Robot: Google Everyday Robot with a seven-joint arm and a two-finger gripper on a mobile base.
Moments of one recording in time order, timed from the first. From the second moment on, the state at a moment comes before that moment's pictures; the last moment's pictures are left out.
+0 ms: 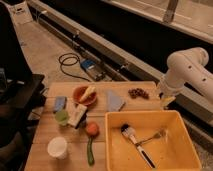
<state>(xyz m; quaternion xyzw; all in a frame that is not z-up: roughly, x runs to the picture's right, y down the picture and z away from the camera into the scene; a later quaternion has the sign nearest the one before) 0.285 0.052 0.696 -0.28 -0.03 -0.06 0.96</state>
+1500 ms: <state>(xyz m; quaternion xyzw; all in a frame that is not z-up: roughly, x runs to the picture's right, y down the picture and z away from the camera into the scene) 0.215 0.027 0.689 -0.27 -0.06 -0.15 0.95</state>
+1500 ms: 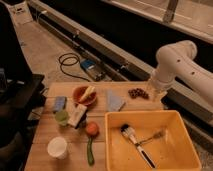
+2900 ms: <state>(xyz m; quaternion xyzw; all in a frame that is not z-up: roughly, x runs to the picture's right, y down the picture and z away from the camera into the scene) 0.022 0.033 0.635 -0.19 -0.22 -0.40 0.87</state>
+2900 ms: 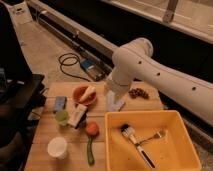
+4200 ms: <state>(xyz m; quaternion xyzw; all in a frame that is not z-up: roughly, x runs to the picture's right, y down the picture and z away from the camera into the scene) -0.153 0.095 0.697 -0.21 -0.33 -0.54 0.74</state>
